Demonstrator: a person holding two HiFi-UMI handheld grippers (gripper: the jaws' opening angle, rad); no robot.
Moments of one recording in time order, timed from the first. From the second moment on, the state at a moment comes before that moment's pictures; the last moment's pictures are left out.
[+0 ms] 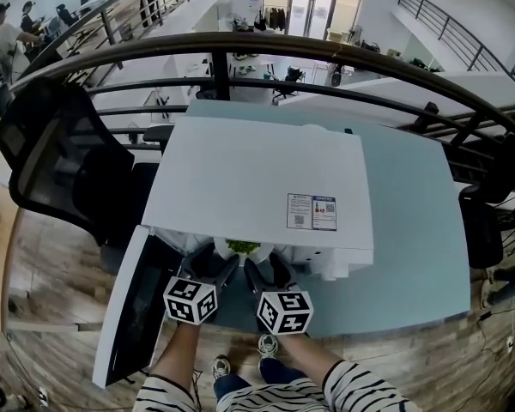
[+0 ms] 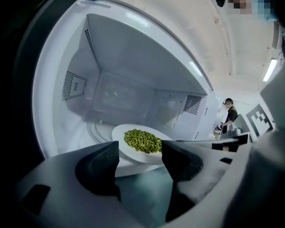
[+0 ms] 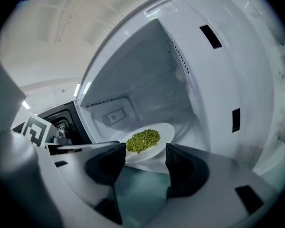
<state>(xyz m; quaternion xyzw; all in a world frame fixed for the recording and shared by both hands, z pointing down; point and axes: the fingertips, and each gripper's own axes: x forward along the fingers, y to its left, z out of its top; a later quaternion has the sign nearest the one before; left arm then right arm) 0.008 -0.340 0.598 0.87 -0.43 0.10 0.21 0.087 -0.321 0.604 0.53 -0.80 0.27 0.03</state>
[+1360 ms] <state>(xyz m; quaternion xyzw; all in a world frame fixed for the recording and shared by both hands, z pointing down) -0.004 -0.330 0.617 0.79 -0.45 -0.04 0.41 0.091 -0.320 0.619 0.51 -0.75 0.42 -0.07</state>
